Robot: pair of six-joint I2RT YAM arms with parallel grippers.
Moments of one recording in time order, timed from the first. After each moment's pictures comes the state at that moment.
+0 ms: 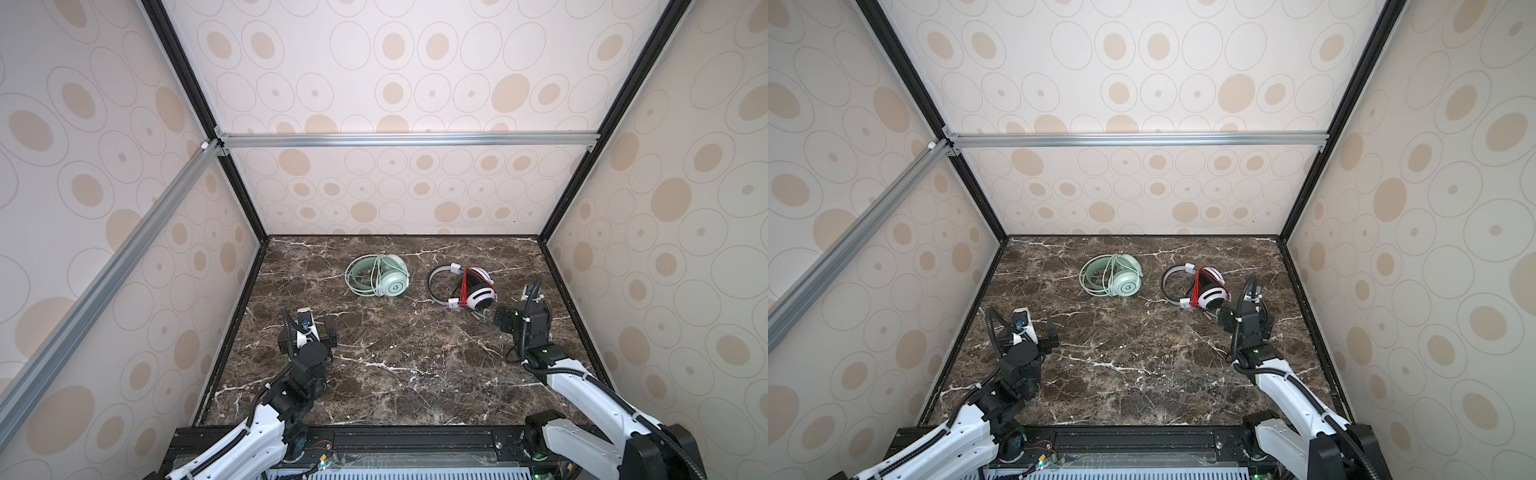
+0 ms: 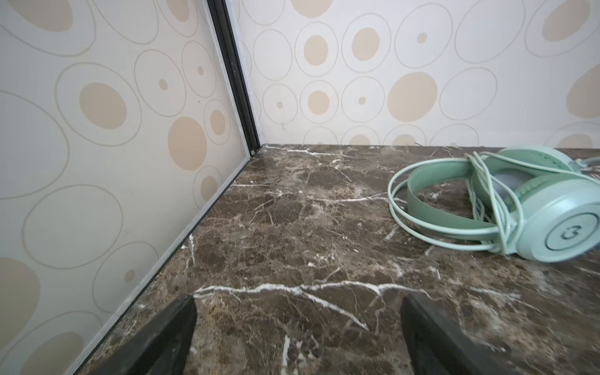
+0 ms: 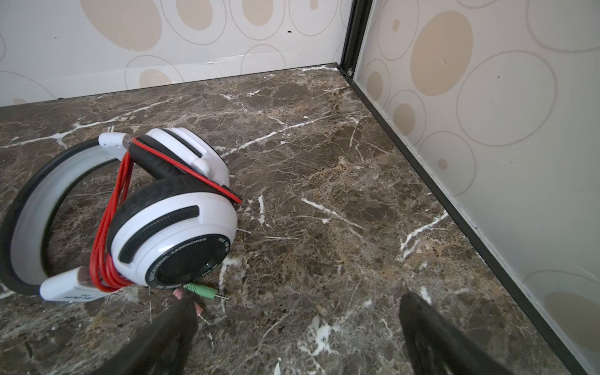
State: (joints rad) left arm -0.57 0.67 0.18 0.24 -0.87 -0.09; right arm 0.22 1.03 0.46 0.02 0.49 0.23
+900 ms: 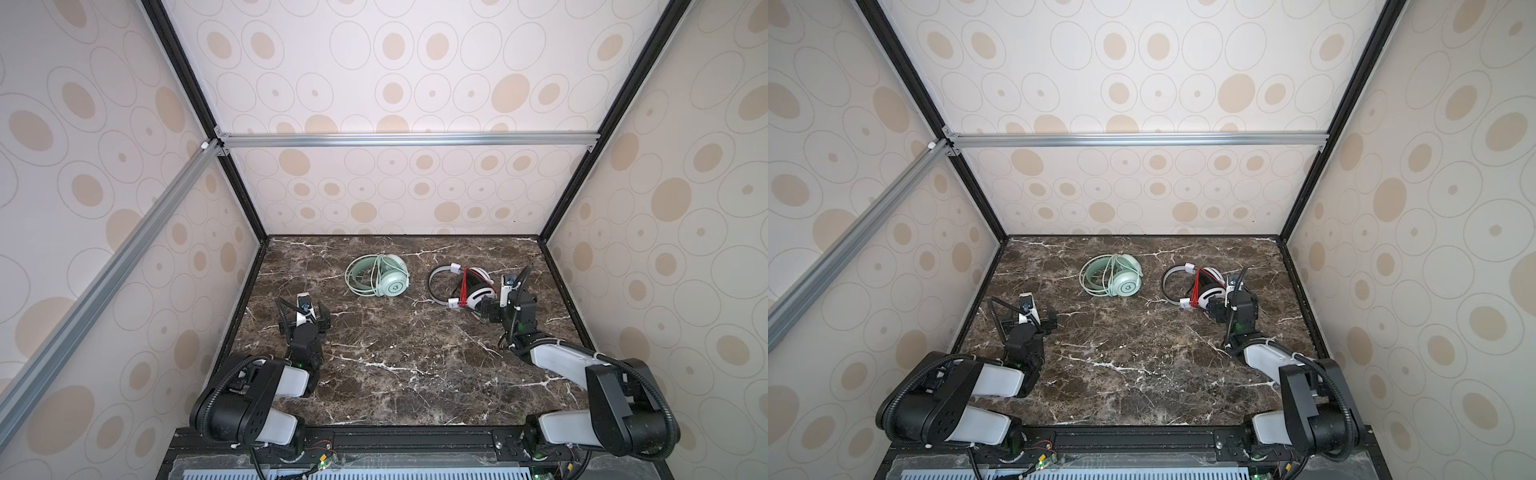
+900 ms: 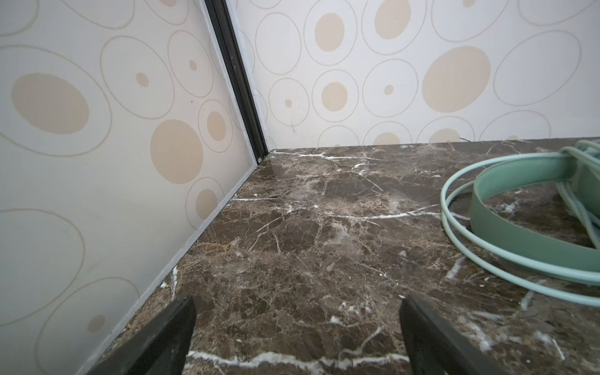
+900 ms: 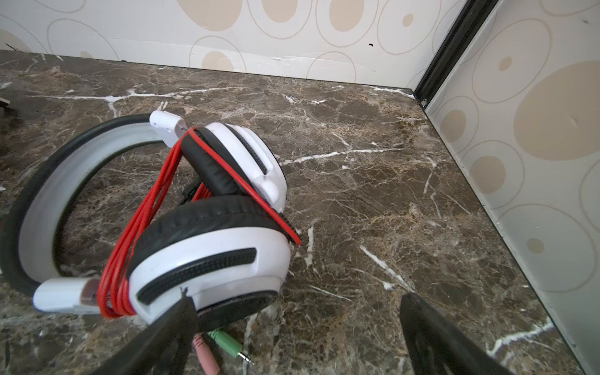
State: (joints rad) left arm -0.22 1.45 0.17 1.16 -0.57 0.10; right arm 0.16 1.37 0.49 0.41 0.27 0.00
